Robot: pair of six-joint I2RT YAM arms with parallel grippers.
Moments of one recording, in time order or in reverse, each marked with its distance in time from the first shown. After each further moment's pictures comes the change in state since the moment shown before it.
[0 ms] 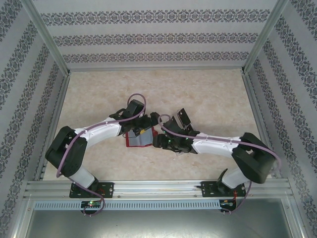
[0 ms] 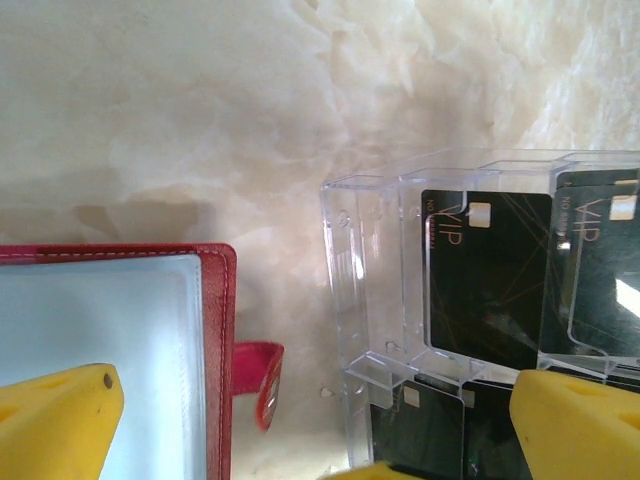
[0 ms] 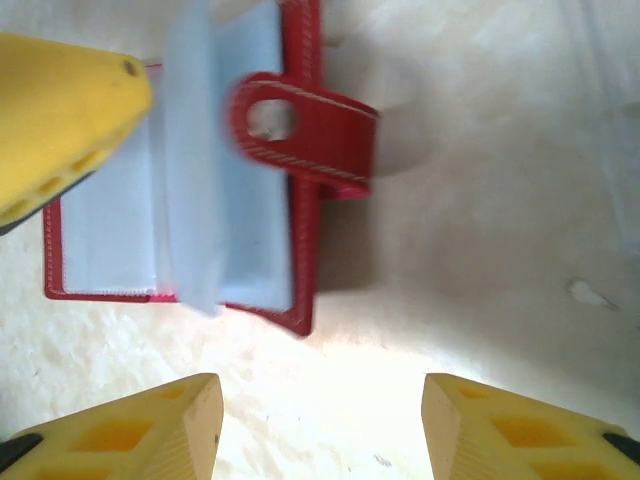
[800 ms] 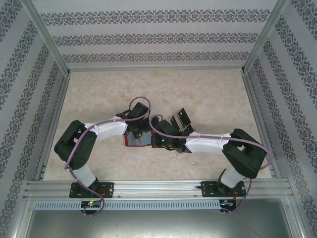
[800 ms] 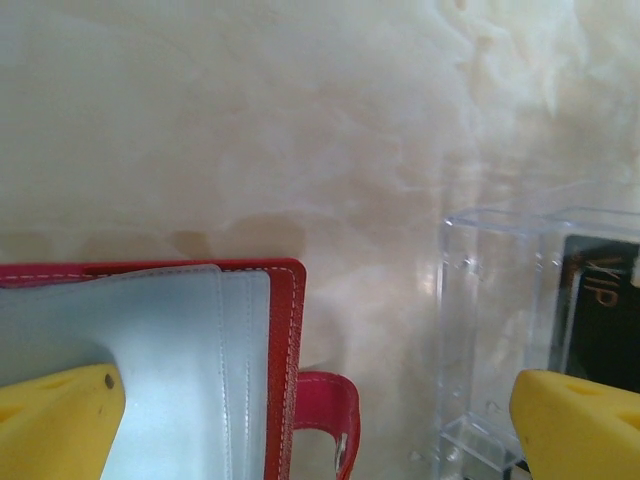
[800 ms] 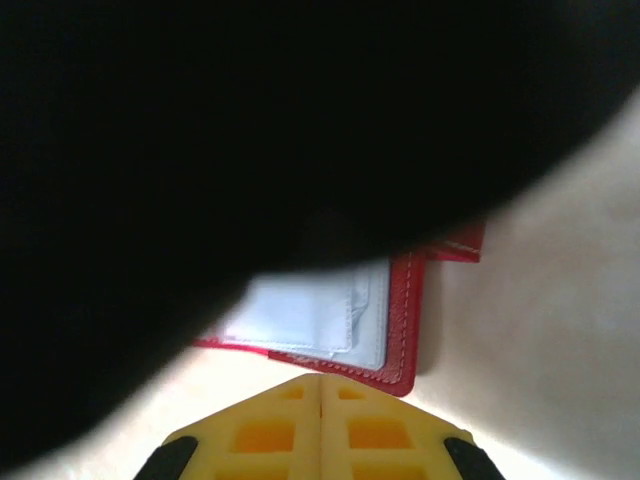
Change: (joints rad) left arm -0.020 0.105 0.039 -0.062 -0.120 -0.018; right arm 0.038 0.153 0.088 0.117 0.045 -0.074
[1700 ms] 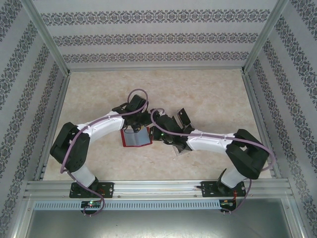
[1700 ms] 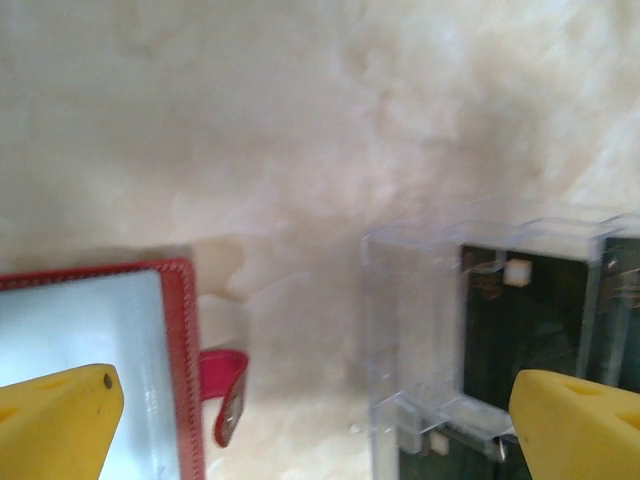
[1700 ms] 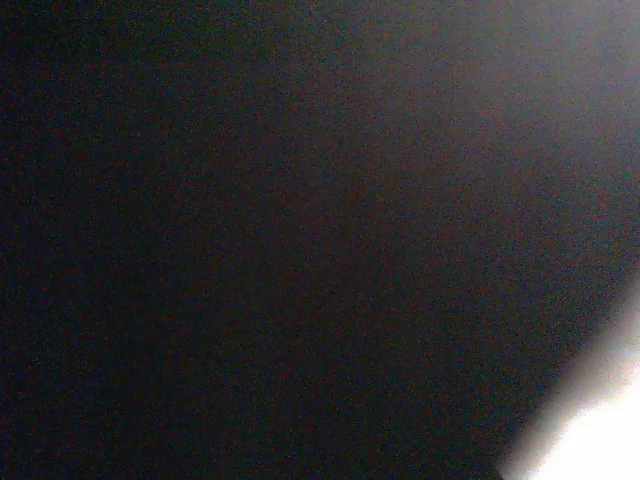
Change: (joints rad) left arm 0.035 -0.055 0.121 -0.119 0.021 0.032; right arm -0.013 -0.069 0.012 0.071 0.050 0.004
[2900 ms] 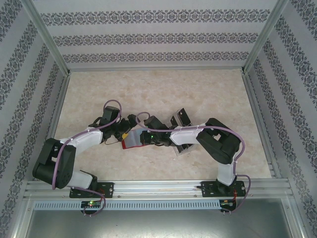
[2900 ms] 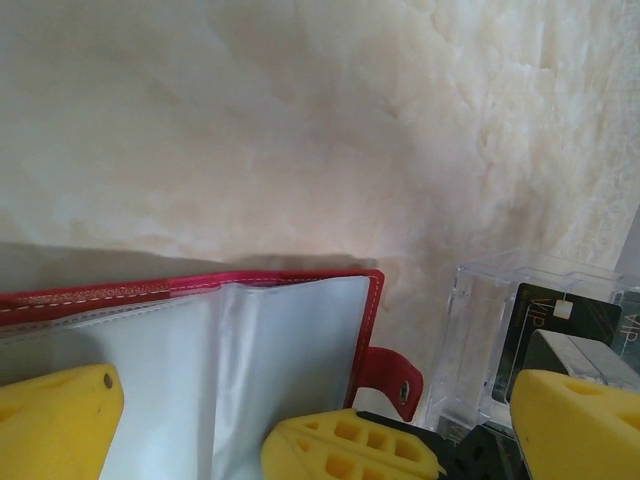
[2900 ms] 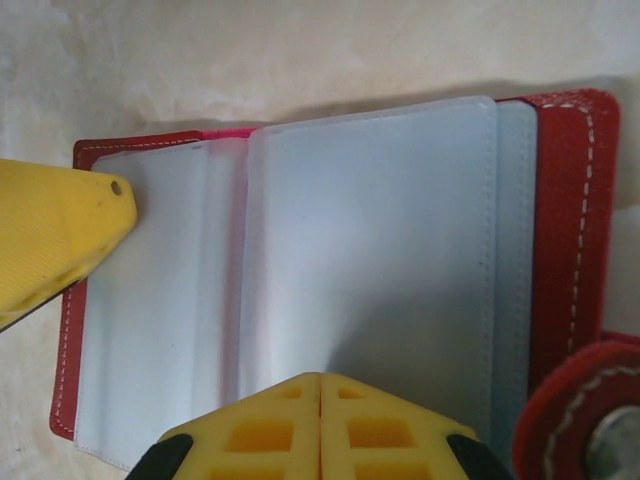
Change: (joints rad) left arm 0.265 -0.237 -0.470 0.310 0.196 -0.029; right arm -0.011 0.352 0.163 0.040 -0.177 -0.068
